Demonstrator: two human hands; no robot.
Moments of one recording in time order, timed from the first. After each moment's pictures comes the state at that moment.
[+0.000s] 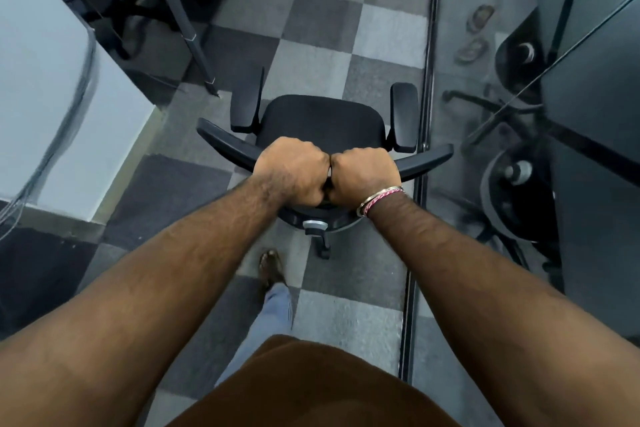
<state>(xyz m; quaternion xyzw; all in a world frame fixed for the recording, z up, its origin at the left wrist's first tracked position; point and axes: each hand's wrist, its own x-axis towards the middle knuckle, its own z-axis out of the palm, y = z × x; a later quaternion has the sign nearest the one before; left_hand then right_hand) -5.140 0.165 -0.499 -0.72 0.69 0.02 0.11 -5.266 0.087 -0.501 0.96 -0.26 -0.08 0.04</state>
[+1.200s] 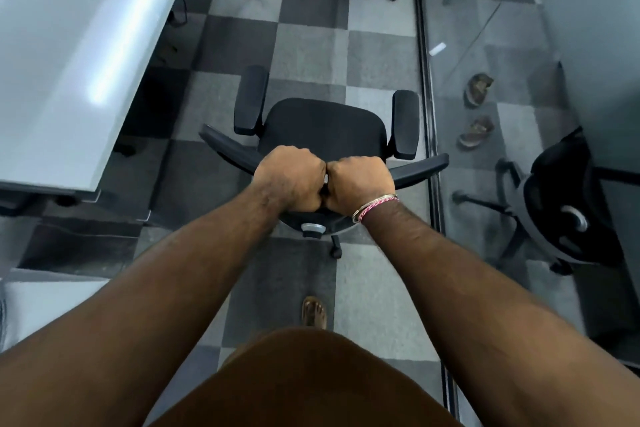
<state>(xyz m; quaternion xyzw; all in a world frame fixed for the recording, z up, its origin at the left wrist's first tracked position) -4.680 -0.475 -0.496 -0.68 0.72 0.04 0.12 -4.816 -0.532 -0.499 0.95 -0.31 -0.06 0.03</state>
